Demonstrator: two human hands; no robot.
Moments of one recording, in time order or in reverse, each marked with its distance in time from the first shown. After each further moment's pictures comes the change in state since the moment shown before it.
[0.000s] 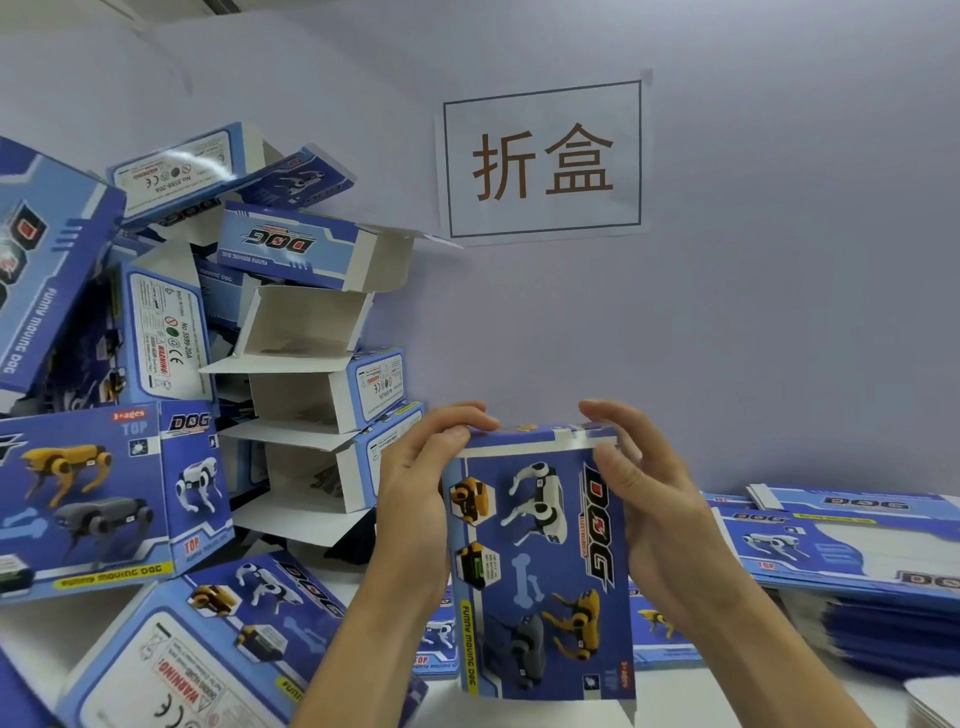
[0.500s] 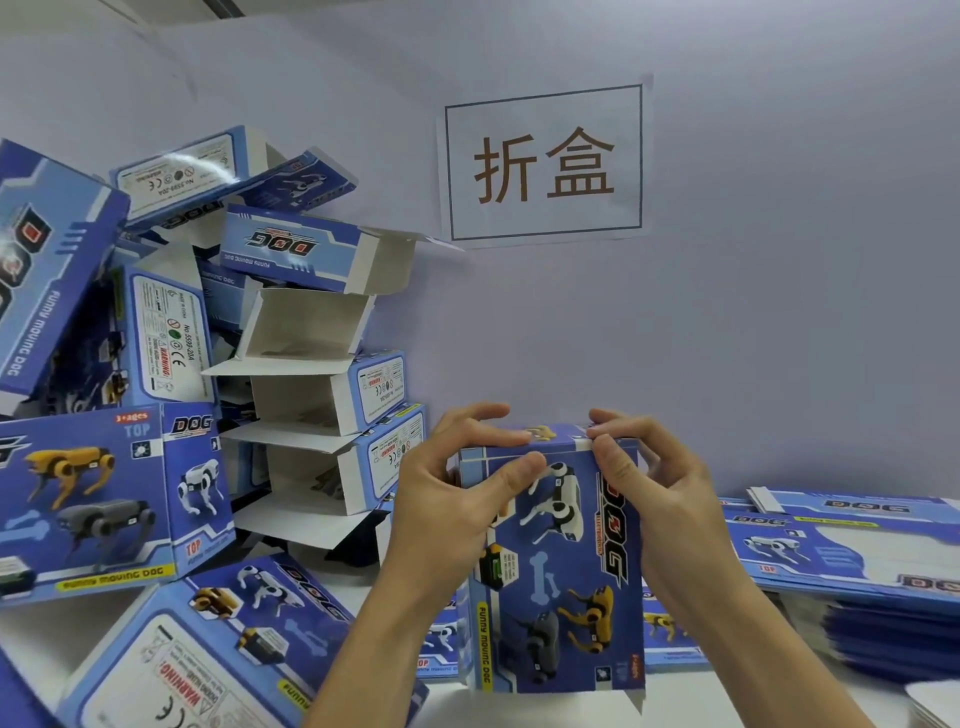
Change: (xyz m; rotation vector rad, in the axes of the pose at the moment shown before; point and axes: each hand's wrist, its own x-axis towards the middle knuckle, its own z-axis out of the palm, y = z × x) left_hand -0.007 0.007 0.006 0.284 -0.125 0.114; right_hand 0.005 -0.002 0.001 -0.136 0.199 -0.077
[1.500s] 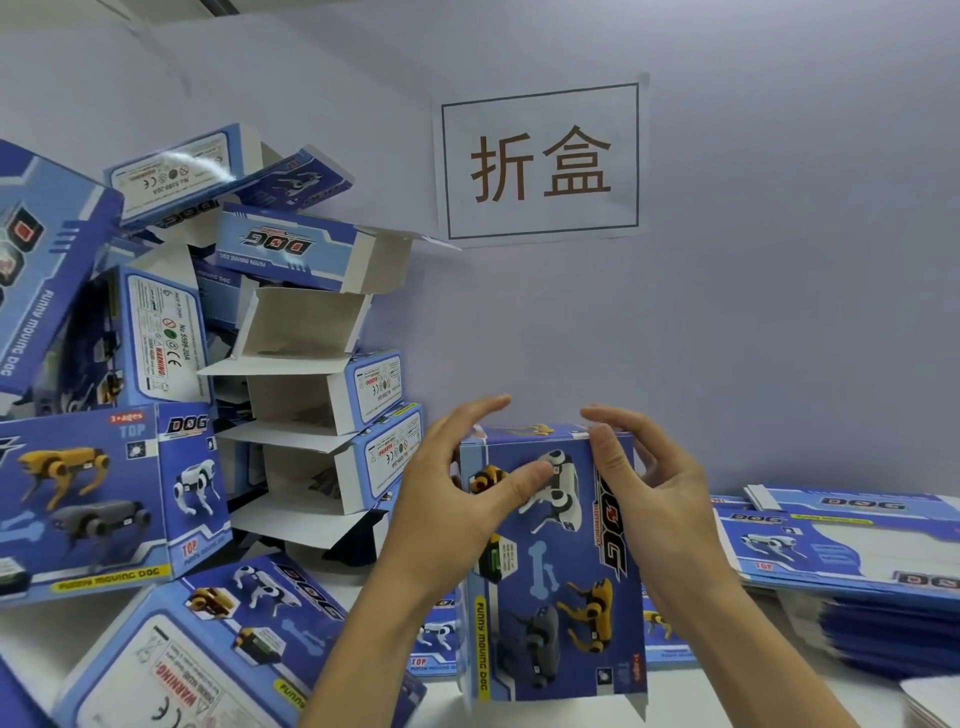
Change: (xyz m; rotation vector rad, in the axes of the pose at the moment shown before) left_hand 0.005 -0.008 -0.004 0.286 -0.046 -0.066; right_hand -0.003 0.002 0.004 -0.115 0.049 -0.045
